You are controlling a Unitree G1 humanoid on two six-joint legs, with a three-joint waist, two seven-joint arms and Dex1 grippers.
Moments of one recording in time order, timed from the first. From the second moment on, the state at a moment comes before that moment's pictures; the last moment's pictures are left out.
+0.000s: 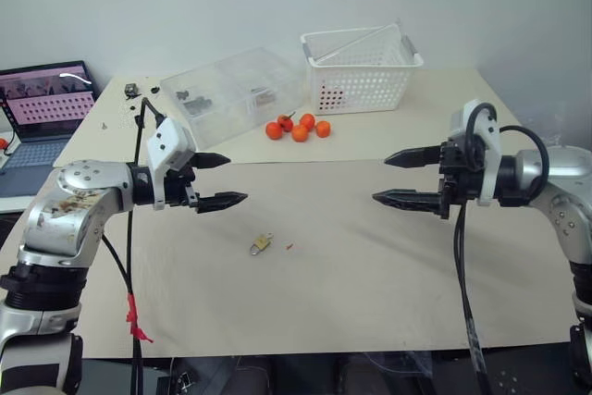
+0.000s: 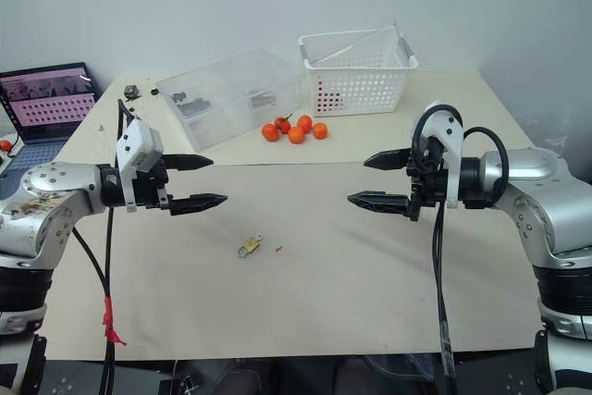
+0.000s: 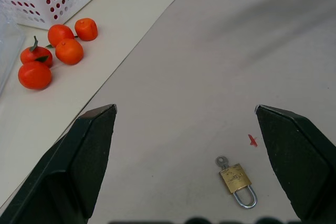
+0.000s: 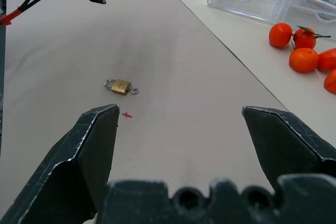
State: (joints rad) left arm -0.51 0.84 0.04 -0.11 -0.47 0.58 -1.07; right arm -0.57 -0.92 -0.05 -0.24 0.61 0.77 1.10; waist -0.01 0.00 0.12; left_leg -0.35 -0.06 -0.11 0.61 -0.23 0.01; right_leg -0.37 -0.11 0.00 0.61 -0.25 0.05
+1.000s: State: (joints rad) left arm 0.12 0.49 -0.04 -0.54 -0.31 0.61 -0.49; right arm -0.56 -0.81 0.00 -0.23 0.53 0.72 1.03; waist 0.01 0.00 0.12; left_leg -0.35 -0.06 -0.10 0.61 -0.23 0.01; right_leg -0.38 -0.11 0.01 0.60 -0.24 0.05
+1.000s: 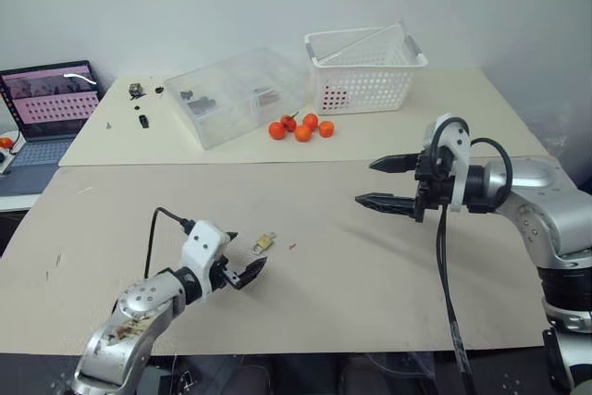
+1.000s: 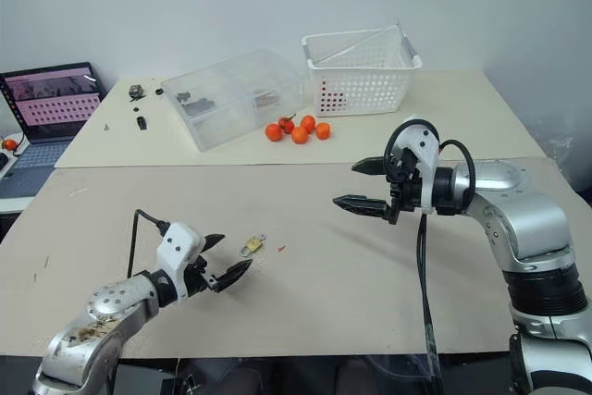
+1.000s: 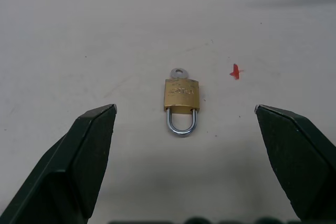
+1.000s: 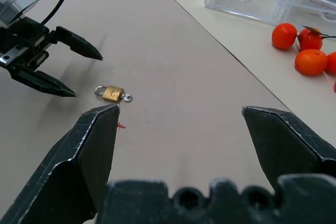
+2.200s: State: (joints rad) left arm 0.00 0.44 -0.16 -0.38 -0.16 0.58 -0.50; right arm -0.50 -0.82 -0.03 -0.30 0.54 0.74 0.97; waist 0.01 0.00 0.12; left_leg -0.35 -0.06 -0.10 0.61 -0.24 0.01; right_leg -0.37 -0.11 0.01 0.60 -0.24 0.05
